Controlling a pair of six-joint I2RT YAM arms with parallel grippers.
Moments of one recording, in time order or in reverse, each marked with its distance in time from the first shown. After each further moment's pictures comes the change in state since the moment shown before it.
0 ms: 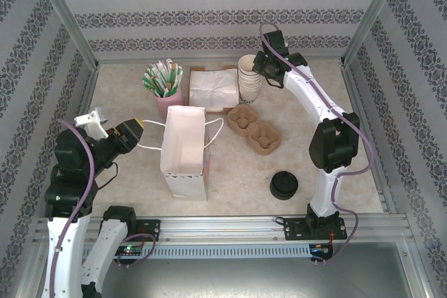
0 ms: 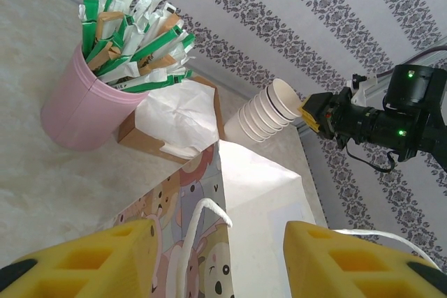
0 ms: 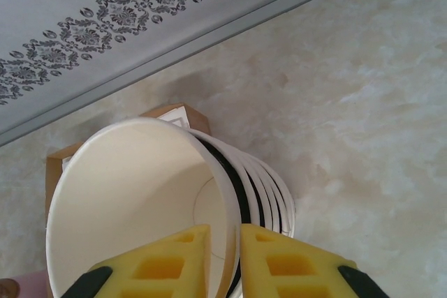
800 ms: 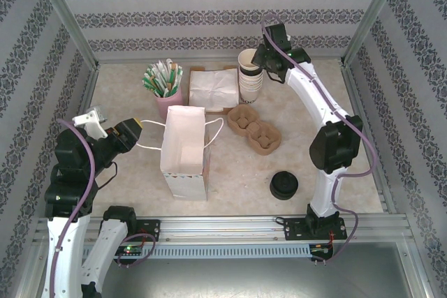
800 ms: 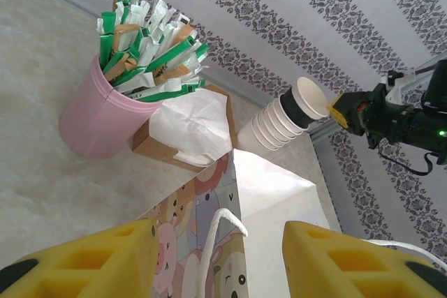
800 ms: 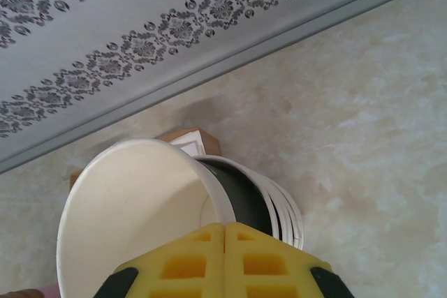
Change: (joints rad) left arm 0.000 0.004 0.000 -0.001 -0.041 0.024; right arm 0.006 -0.014 0.097 -0.048 0.033 -0.004
